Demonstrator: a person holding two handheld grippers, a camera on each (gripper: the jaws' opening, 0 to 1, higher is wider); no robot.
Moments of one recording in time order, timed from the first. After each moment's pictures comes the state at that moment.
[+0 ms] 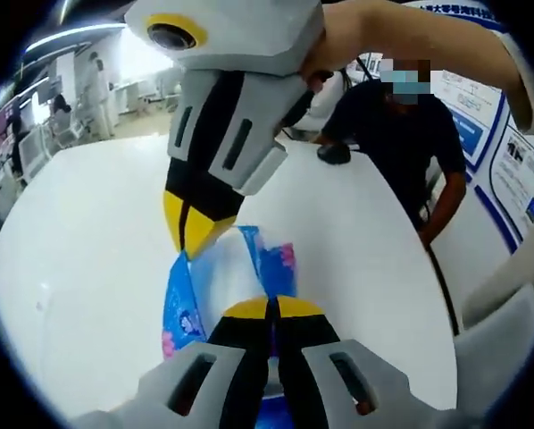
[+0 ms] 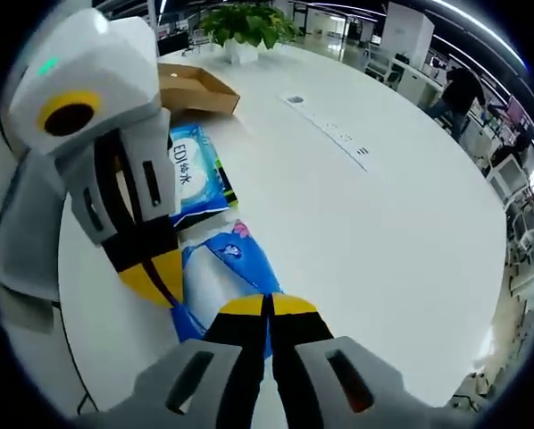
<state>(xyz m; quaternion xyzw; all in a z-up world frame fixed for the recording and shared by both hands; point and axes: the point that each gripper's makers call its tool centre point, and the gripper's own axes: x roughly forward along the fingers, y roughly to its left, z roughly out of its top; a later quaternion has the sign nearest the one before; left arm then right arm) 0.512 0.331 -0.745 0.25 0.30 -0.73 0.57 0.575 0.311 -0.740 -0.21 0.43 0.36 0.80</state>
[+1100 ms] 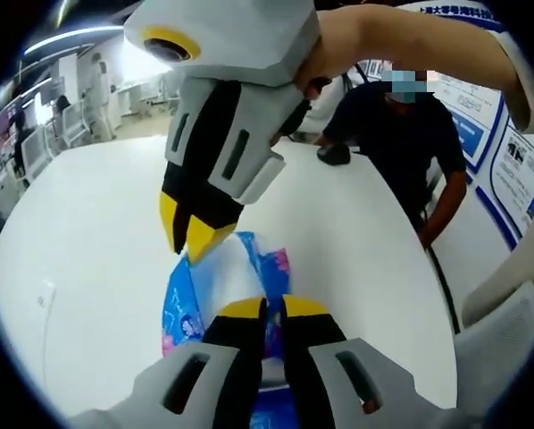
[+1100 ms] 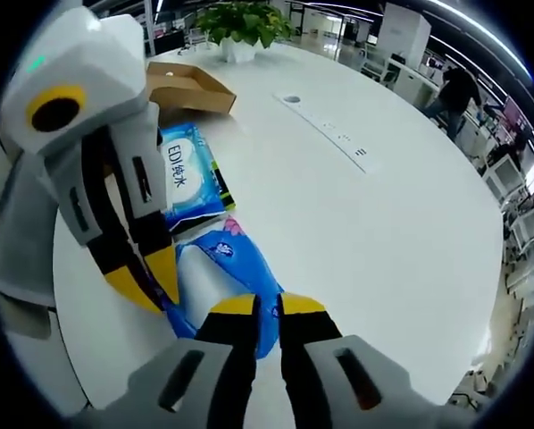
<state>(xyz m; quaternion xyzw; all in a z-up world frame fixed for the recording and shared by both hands) 0.511 0.339 -0.739 0.25 0.29 -0.73 0.57 0.577 0.318 -0.739 -0.21 0.43 0.35 0.80</state>
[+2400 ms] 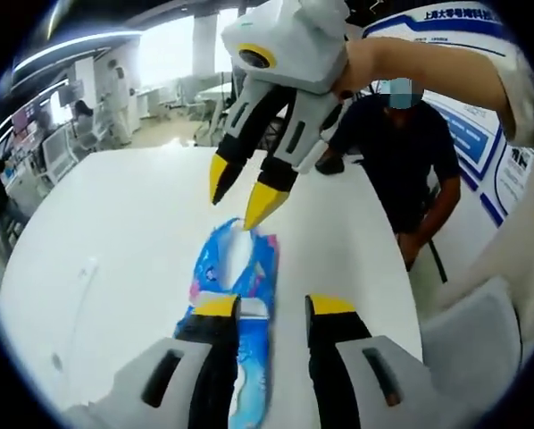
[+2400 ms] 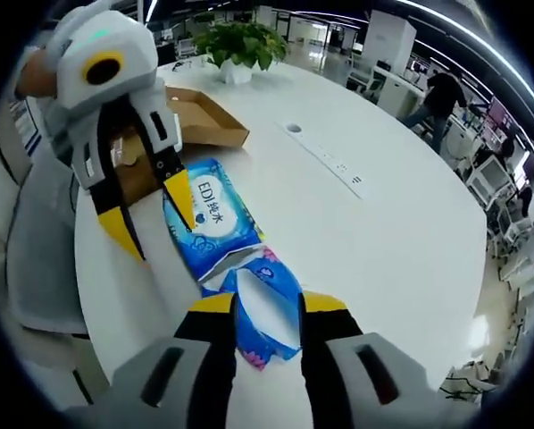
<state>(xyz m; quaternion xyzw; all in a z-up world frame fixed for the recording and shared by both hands) 0.510 0.428 -0.669 0.24 0.28 -0.69 0.62 0.543 0.357 -0.670 -0.21 0.41 0.32 0.83</state>
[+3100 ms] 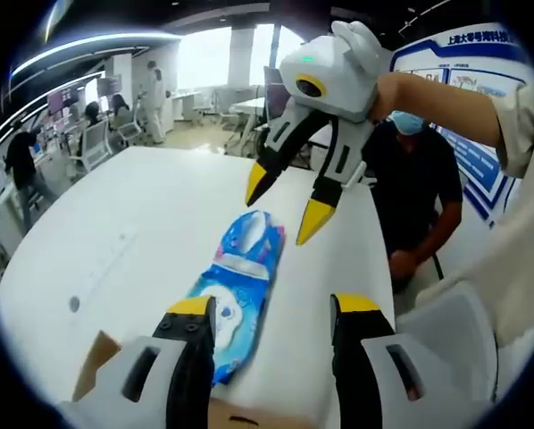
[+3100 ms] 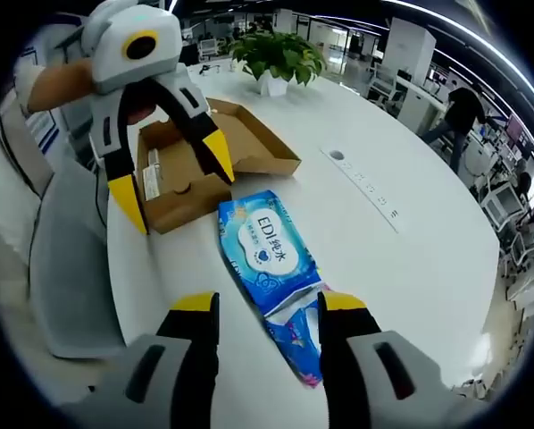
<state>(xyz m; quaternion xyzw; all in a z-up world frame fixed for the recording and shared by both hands) 0.508 0.522 -0.622 0.19 0.28 -0.65 0.68 0.516 0.440 -0.642 -0.21 0.40 0.38 0.81</state>
